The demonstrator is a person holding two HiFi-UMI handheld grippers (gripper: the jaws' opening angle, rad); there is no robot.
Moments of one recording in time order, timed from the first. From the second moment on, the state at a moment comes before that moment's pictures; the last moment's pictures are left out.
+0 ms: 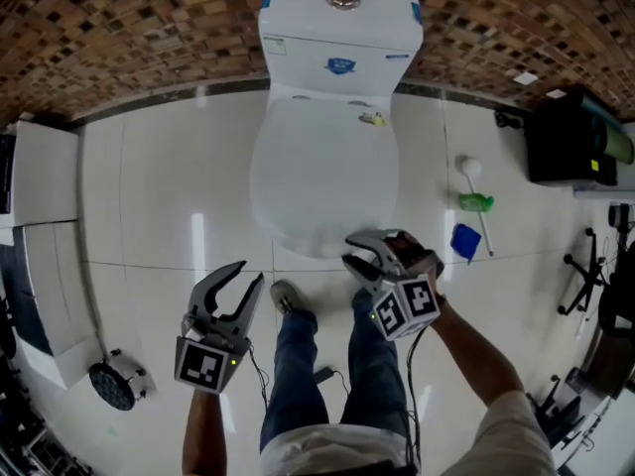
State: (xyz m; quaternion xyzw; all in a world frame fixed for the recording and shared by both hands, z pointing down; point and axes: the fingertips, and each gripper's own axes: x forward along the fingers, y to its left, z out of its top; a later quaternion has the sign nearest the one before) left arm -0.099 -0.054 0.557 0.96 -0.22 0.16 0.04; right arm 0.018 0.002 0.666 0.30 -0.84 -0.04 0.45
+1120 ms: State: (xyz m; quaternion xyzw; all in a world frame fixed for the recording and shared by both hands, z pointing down) left arm -0.048 -0.089 0.432 0.94 -0.33 0.11 0.05; right arm 0.223 -0.336 0.453 0.55 -0.76 -0.07 0.34
